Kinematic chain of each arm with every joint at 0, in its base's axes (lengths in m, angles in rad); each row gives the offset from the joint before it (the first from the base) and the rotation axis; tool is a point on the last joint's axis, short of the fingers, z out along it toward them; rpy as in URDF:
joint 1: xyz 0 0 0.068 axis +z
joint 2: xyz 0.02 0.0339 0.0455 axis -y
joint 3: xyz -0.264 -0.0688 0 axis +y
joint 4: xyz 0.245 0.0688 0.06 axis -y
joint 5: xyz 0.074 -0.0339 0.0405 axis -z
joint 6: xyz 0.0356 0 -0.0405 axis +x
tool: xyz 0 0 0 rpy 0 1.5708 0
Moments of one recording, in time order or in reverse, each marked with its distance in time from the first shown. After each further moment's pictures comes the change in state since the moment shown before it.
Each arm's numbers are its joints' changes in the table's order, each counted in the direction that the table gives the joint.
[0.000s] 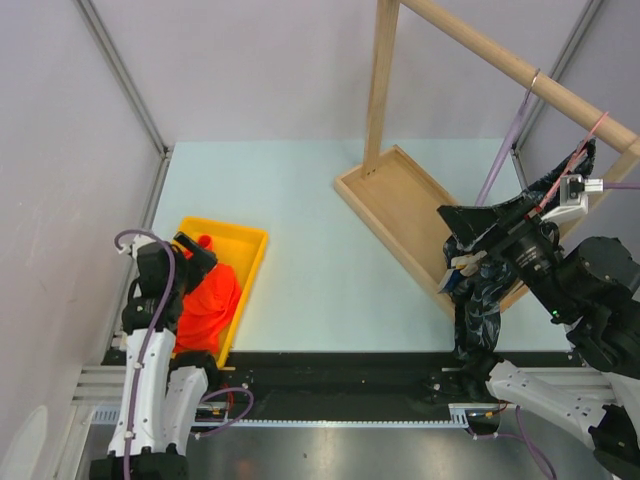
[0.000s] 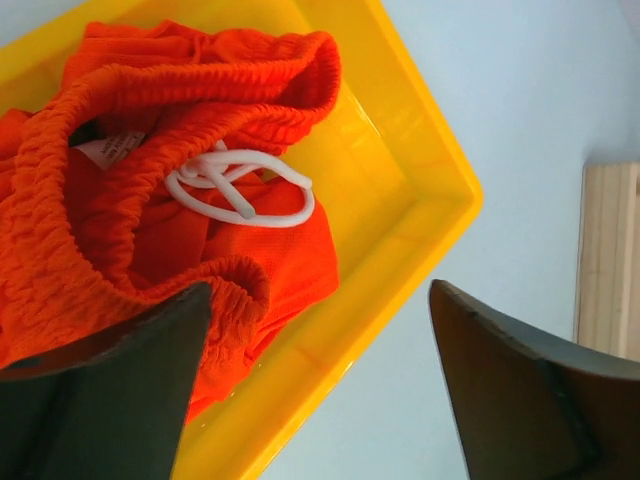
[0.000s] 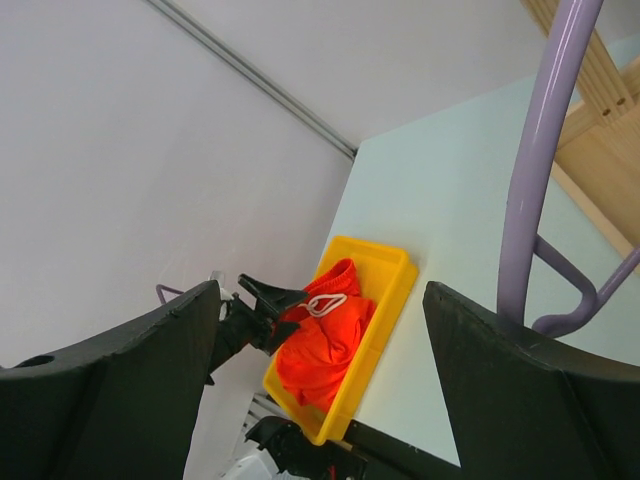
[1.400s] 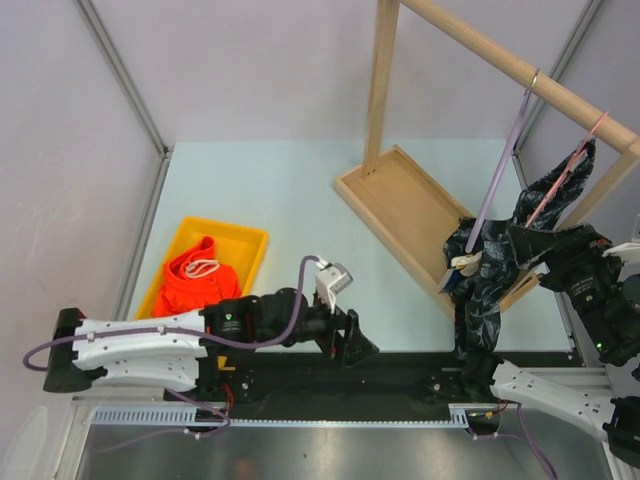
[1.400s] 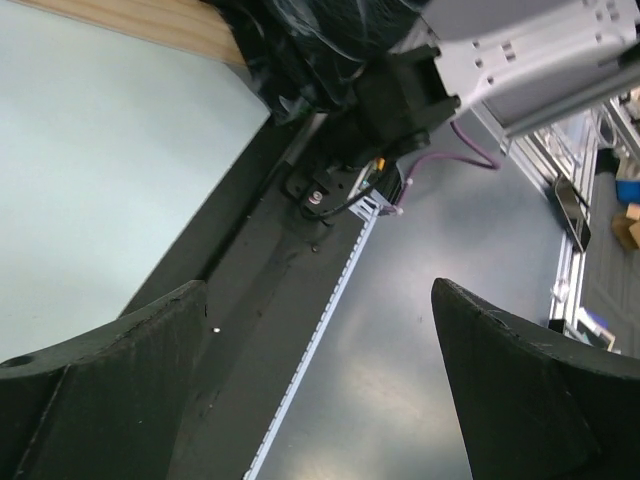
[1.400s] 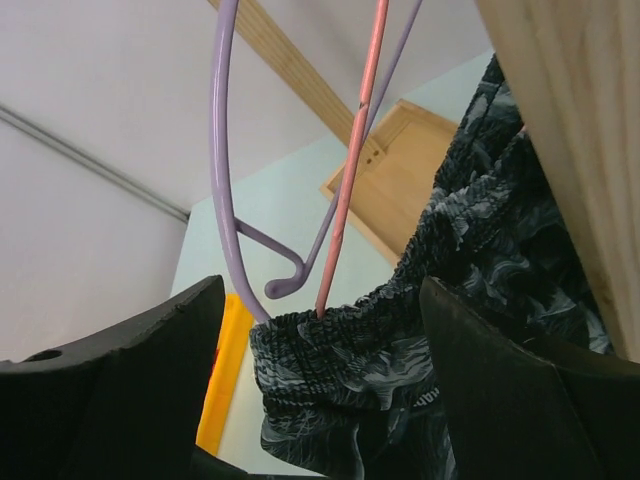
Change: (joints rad) left arm -1.485 -0.334 -0.177 0.449 0.035 0.029; right arm 0.164 0.116 -0.118 -0.394 0.552 -0.086
